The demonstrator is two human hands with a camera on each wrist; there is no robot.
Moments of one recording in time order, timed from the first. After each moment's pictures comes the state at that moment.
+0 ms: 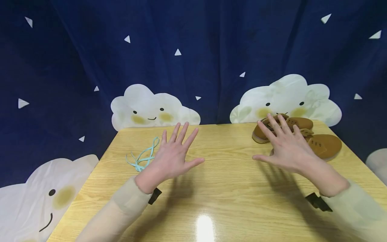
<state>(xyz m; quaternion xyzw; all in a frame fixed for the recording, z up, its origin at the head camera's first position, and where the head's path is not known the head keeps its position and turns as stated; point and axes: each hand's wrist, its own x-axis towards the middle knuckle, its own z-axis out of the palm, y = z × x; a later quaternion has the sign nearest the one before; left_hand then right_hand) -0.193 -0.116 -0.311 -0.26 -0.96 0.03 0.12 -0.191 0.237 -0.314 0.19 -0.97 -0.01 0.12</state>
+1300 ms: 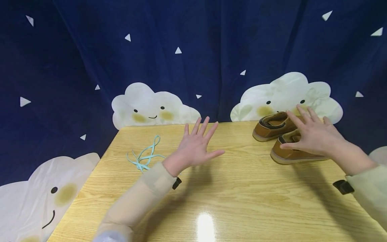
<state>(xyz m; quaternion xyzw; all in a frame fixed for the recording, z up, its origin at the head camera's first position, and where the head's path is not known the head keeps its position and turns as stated) -0.229 -0.061 -0.322 -0.28 -0.95 0.01 0.08 -0.222 0.315 -0.308 0.14 -0.99 0.00 0.07</state>
